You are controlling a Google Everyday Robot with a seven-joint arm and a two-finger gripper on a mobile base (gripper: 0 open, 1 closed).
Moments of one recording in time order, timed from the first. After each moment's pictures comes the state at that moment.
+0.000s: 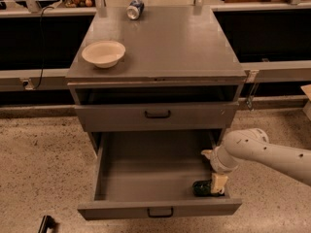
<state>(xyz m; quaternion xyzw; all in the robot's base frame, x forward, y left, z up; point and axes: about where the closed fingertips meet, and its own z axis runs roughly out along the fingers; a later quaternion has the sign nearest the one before) 0.543 -0.225 0.465 -0.74 0.66 0.01 0.15</state>
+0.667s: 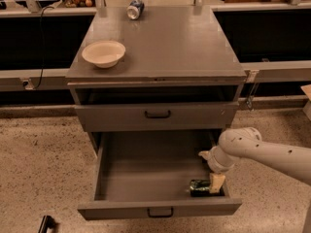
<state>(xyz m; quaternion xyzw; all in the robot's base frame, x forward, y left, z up) 0.551 -0.221 0.442 -0.75 0.65 0.02 0.13</state>
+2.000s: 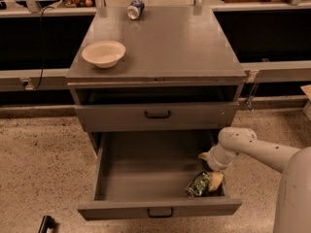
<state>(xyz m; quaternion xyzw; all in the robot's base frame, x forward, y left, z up) 0.574 -0.233 0.387 -0.75 0.65 0.07 0.11</state>
